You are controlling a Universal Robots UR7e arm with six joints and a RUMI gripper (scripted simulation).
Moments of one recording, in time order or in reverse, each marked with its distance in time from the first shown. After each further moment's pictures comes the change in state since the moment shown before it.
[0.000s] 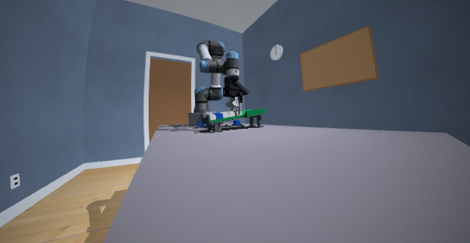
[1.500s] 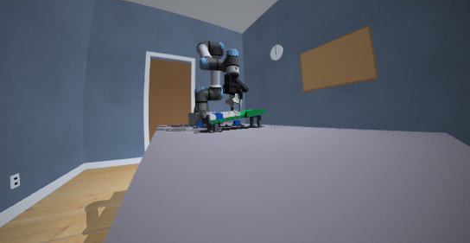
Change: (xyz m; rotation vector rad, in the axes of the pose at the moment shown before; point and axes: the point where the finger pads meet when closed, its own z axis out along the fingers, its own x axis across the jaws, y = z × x) arm 0.000 0.000 -0.018 0.000 0.001 0.000
